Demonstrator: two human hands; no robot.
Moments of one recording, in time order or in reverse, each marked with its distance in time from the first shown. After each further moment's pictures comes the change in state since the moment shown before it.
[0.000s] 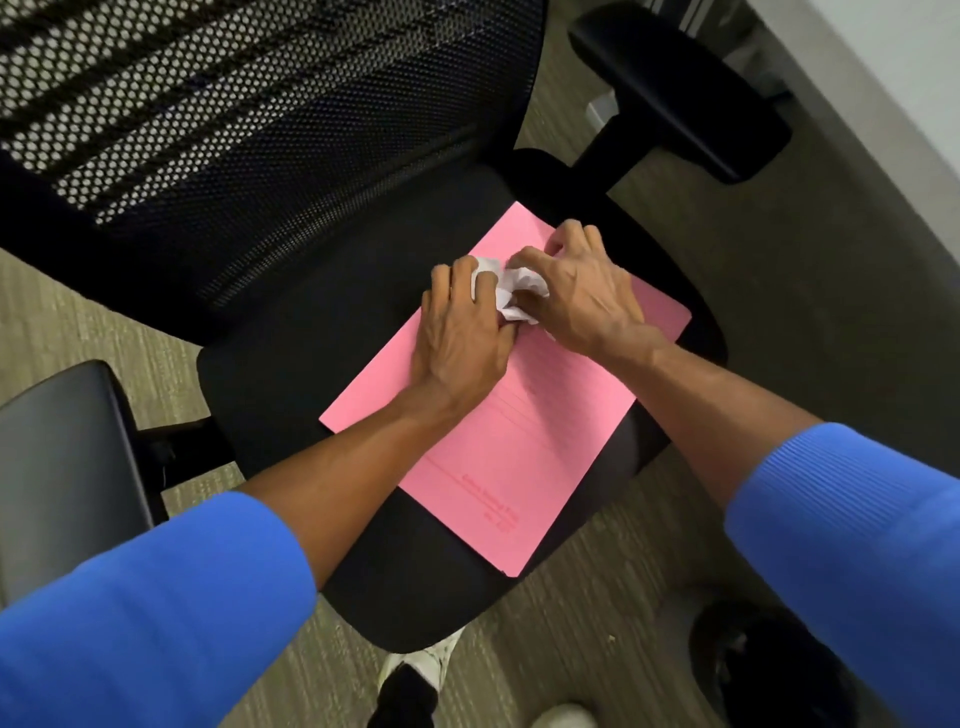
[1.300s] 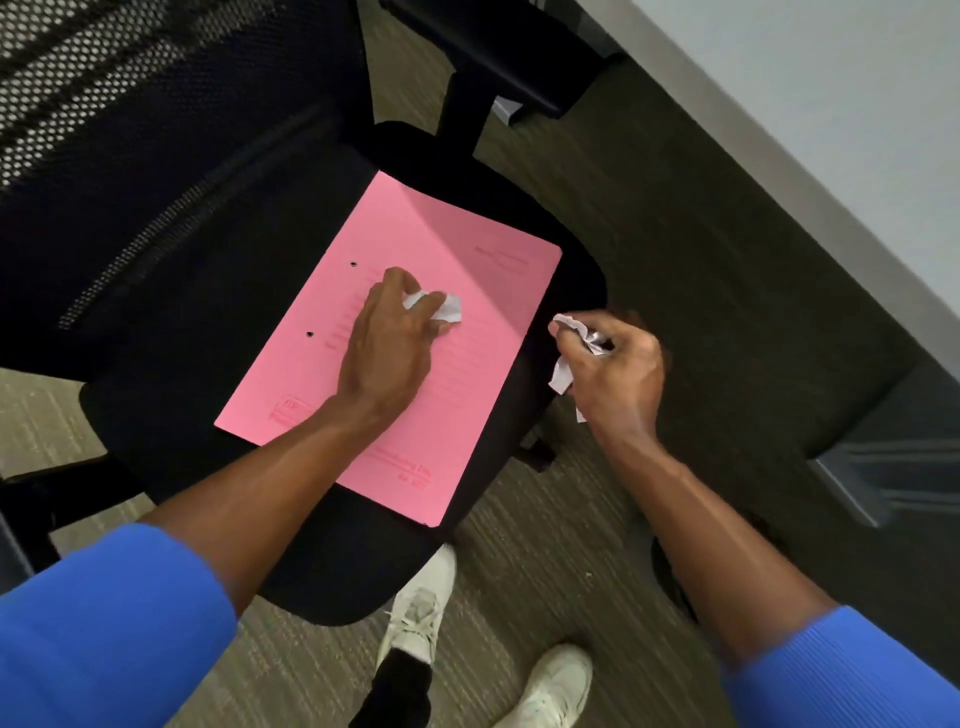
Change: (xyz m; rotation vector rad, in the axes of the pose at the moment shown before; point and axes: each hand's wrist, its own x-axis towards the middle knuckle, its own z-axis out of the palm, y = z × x) left_hand -0.031 0.036 0.007 -0.267 -0.163 0.144; right_hand -0.187 0.047 0.016 0.838 0.551 0.736
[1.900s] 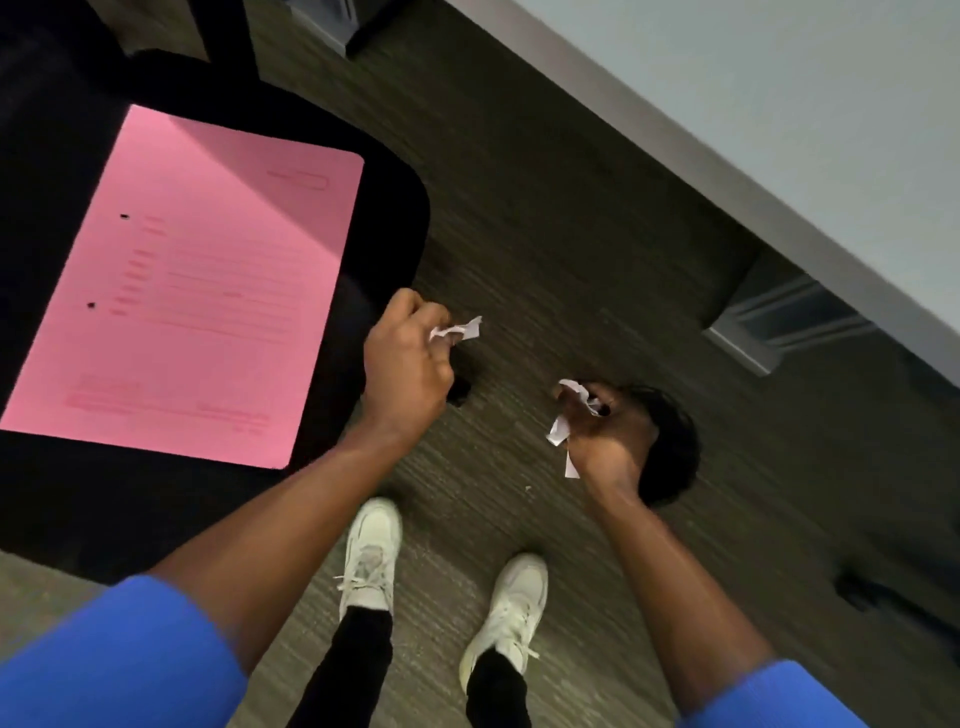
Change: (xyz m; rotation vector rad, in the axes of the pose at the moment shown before) left_hand -0.088 0.153 0.093 -0.221 -0.077 0.102; right_hand -0.123 0.155 -0.127 0.038 0.266 0.491
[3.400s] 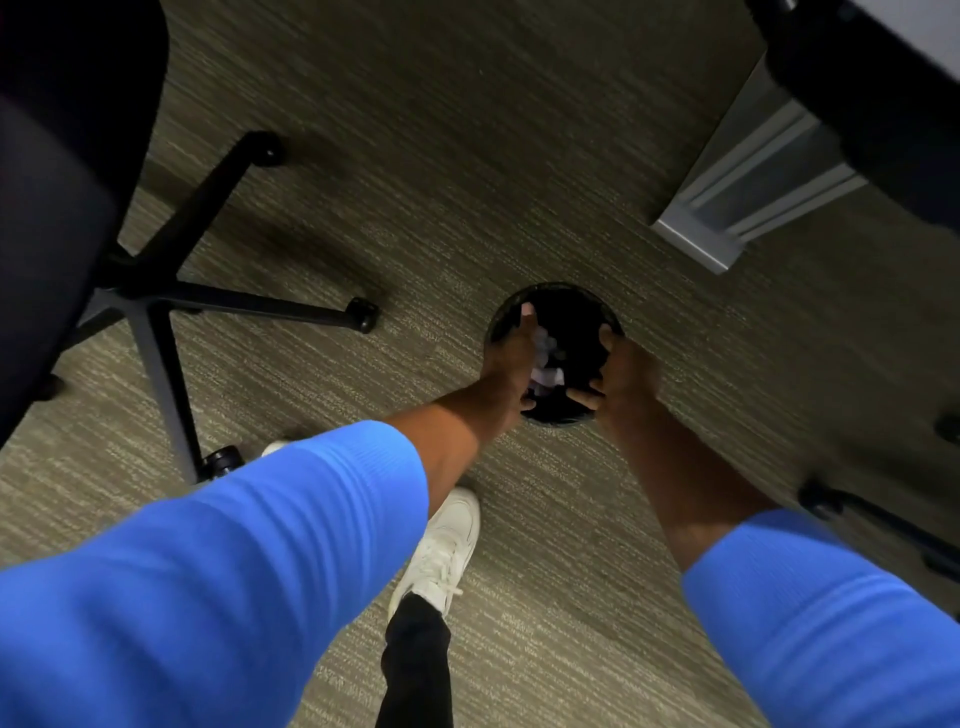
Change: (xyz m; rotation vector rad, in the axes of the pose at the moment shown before) left_hand -0.106 0.100 0.332 -0.824 -0.604 -1.150; right_hand 0.141 0.199 -0.120 0.344 -0.033 0.712
